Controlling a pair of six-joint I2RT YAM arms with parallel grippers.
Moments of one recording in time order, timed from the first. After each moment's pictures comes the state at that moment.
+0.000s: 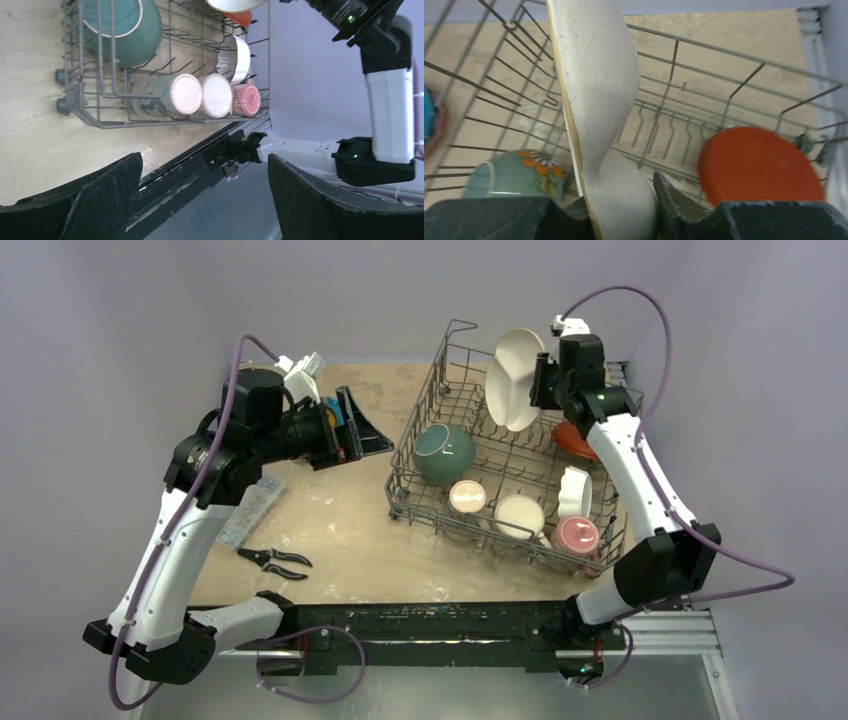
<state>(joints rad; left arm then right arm) -0.45 1.15 1.64 -1.02 0.39 -0.70 0.23 1.52 1.57 -0.61 0.17 0.11</state>
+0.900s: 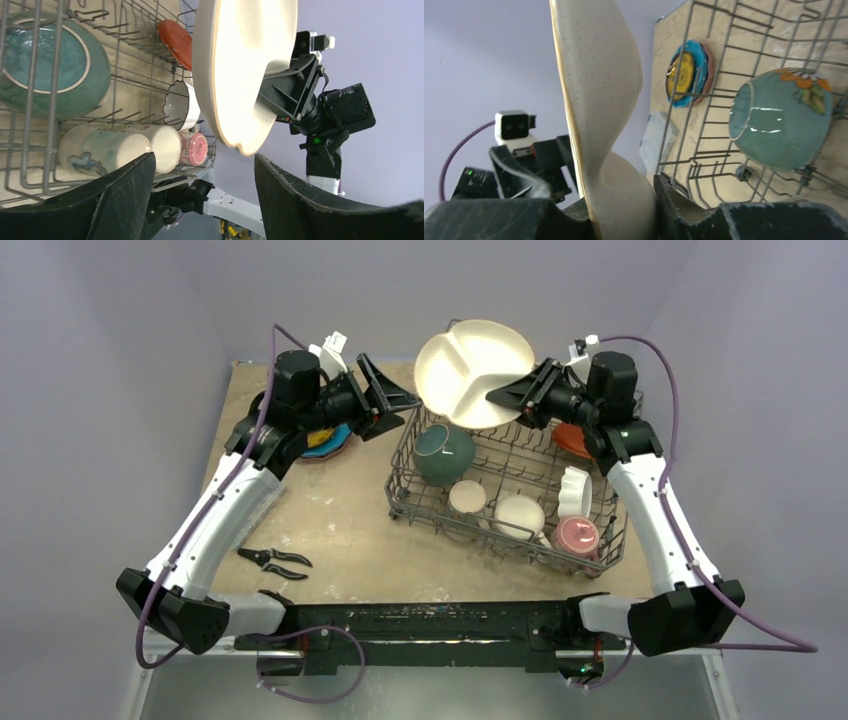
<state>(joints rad) -0.44 1.29 1.47 -0.50 0.45 -1.05 0.16 1.27 1.35 -0.39 -0.61 1.05</state>
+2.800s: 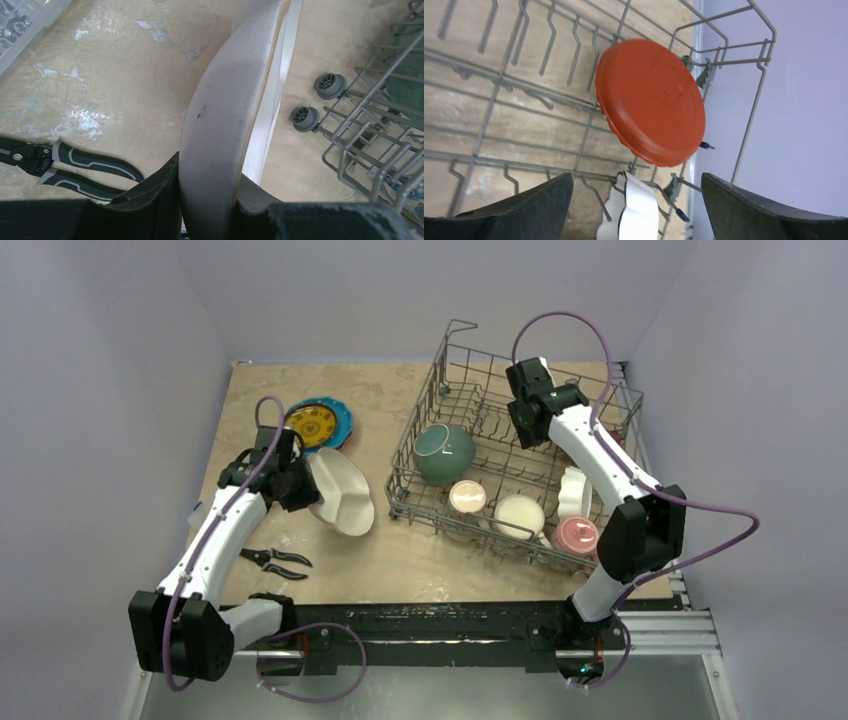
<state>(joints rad) -0.14 1.12 0.95 -0.83 0.02 -0.53 0.33 1.67 1.58 -0.95 0.67 0.02</state>
